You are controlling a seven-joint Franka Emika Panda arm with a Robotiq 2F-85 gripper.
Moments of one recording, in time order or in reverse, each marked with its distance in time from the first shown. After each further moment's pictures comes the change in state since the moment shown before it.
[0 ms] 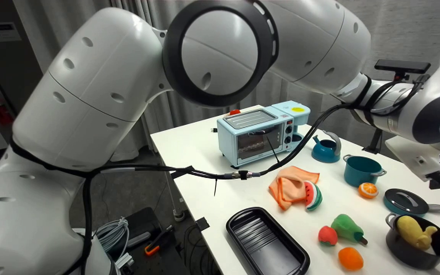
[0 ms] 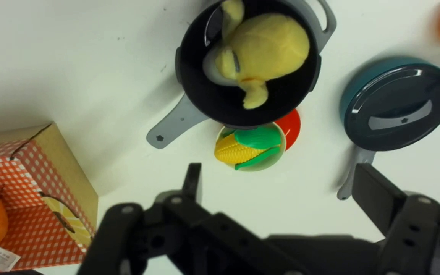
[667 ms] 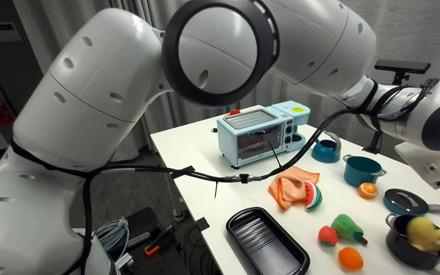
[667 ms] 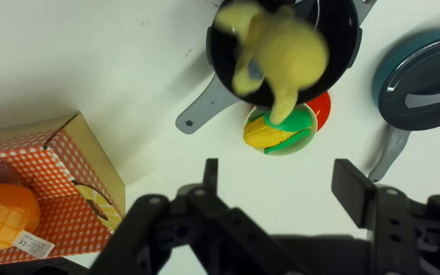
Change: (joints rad) arm -0.001 0.004 -0.041 -0.010 -0.004 0.034 0.027
